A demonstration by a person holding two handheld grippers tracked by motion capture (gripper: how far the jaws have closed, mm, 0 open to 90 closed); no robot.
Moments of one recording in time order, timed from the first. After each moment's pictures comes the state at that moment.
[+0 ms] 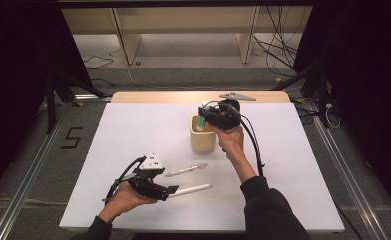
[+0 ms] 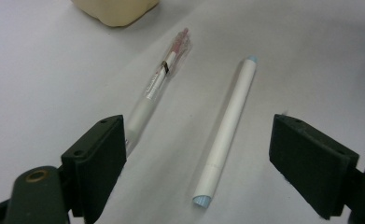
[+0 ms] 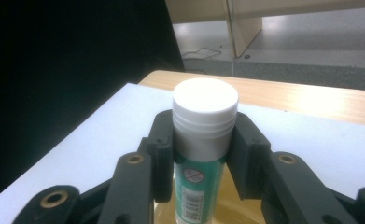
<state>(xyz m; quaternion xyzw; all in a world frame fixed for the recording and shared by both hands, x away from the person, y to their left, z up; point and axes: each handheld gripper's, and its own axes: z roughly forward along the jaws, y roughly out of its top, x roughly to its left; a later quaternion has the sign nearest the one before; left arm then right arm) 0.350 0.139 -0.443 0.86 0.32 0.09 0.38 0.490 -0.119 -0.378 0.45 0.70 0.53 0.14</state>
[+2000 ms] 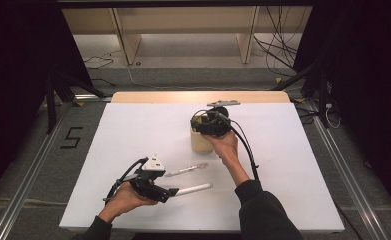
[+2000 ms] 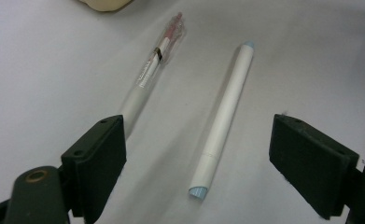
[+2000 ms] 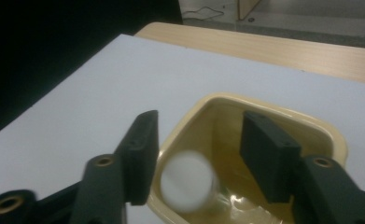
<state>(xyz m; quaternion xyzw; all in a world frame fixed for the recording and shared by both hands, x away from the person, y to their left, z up) 0.350 0.138 -0.447 0.87 0.31 0.07 0.37 0.493 -0.098 -0.405 0.44 0.75 0.47 0.13</state>
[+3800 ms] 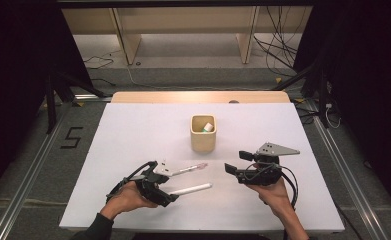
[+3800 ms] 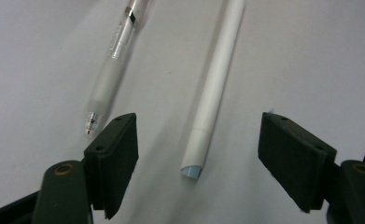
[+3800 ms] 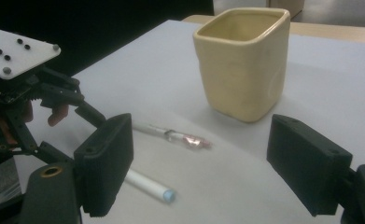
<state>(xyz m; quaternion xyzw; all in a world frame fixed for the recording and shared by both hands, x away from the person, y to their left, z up) 0.352 0.123 -0.455 0.92 0.26 0.05 0.29 0.357 -0.213 -0.418 0.37 0.76 0.52 0.11</state>
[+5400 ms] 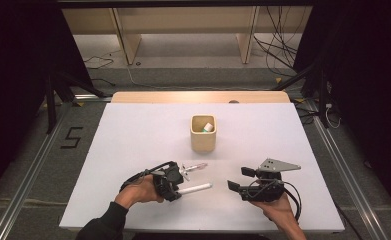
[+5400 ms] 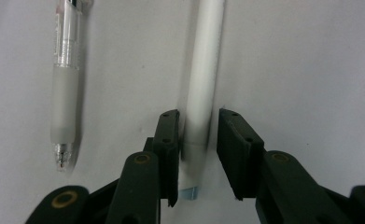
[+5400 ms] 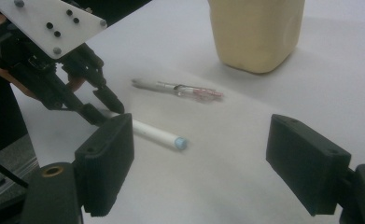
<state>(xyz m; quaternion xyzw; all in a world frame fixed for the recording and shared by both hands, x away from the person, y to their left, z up) 0.369 0.080 -0.462 0.97 0.18 0.03 0.15 0.330 -0.222 -0.445 0.38 0.77 0.50 0.08</state>
